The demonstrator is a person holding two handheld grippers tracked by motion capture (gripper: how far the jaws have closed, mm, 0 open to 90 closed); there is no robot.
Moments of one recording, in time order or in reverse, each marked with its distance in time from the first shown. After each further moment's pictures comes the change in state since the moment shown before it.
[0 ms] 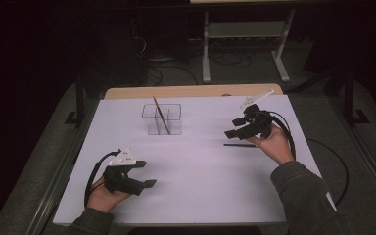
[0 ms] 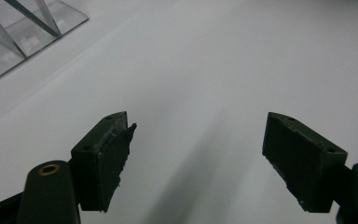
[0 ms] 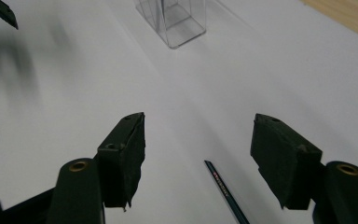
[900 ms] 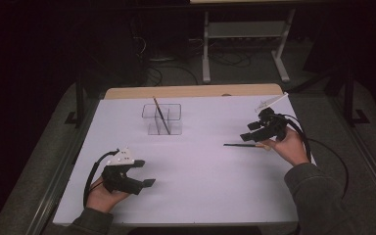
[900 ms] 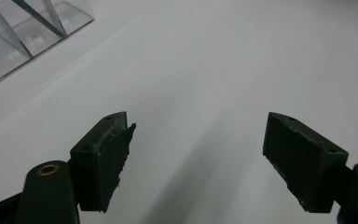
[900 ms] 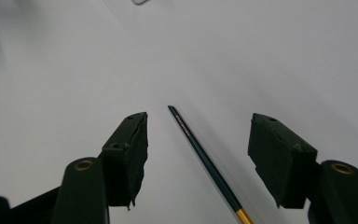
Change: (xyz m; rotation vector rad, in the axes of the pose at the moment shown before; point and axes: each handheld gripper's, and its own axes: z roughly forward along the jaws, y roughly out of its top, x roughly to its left) left arm 0.002 -0.001 -0.002 -0.006 0.004 -0.008; right arm -0.026 -0.034 -0.017 0.069 -0.049 0.051
